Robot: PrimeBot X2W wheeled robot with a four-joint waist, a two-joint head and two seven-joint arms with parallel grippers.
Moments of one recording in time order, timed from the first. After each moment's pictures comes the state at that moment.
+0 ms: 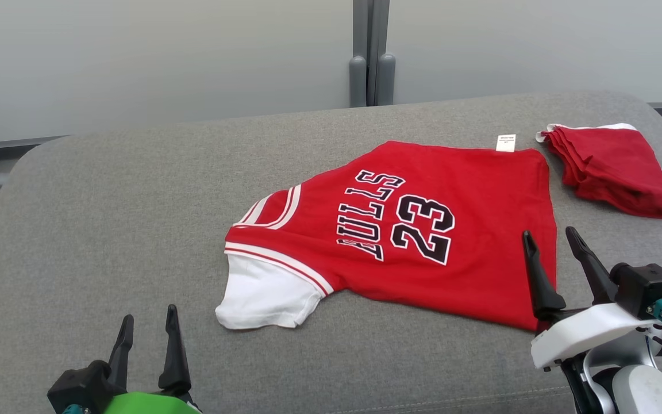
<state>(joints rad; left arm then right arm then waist) 0.08 0.30 -0.35 0.04 -0.66 0.25 -0.26 -0.02 -0.10 0.01 -0.03 0.25 0.13 -0.03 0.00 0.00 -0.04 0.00</state>
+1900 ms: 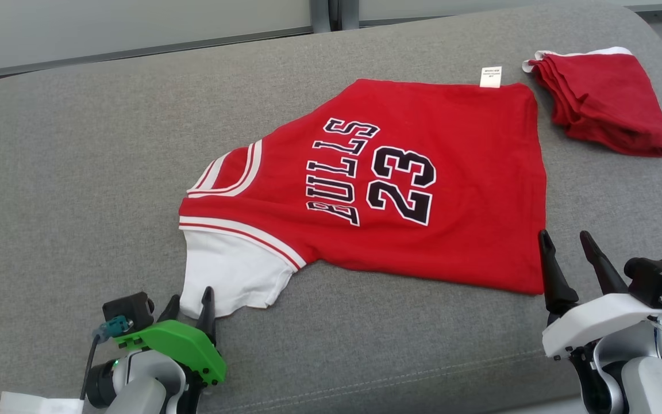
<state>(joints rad) -0.31 0.18 -0.45 0.69 -0.78 0.06 -0.13 -0.07 -0.09 -0.05 0.08 0.30 0.13 -0.02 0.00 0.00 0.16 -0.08</state>
